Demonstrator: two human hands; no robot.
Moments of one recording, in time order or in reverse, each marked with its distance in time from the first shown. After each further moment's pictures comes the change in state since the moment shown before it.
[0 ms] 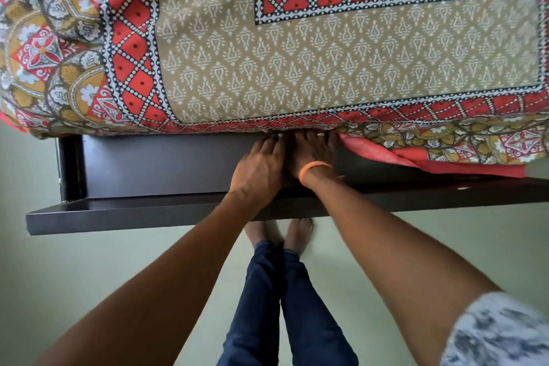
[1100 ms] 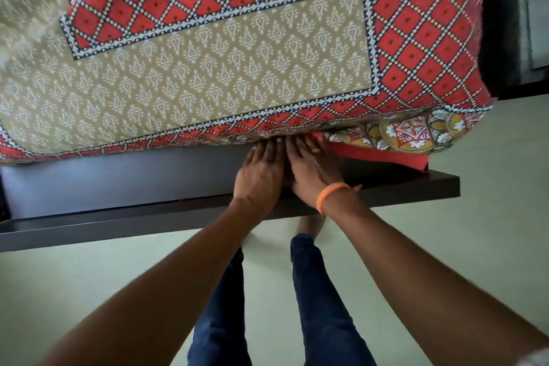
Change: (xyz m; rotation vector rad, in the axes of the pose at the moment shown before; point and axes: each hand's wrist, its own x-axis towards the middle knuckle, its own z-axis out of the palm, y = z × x) left_hand 0.079 0.211 0.051 0.181 -0.112 -0.017; right_hand -0.033 0.238 -0.017 0.113 0.050 -0.299
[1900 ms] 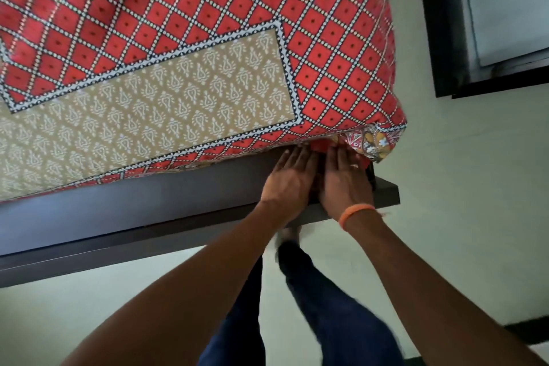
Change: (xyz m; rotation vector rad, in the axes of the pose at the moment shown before) left_hand 0.055 0.129 -0.018 -0.080 0.013 0.241; right_hand -0.059 0.117 -0.048 0.021 0.036 0.382
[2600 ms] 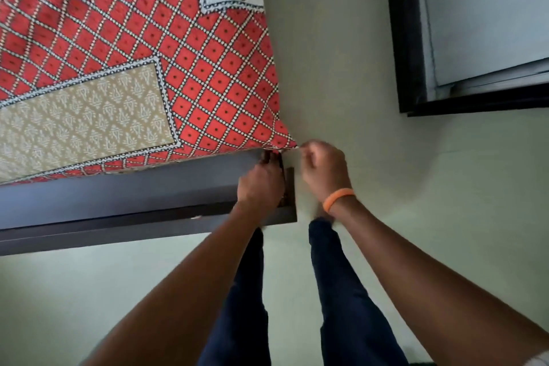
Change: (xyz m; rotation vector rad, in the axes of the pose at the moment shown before) left_hand 0.094 0.152 -0.029 -0.140 -0.125 -0.524; right_hand 0.052 0.164 -0.069 0.724 0.173 -0.093
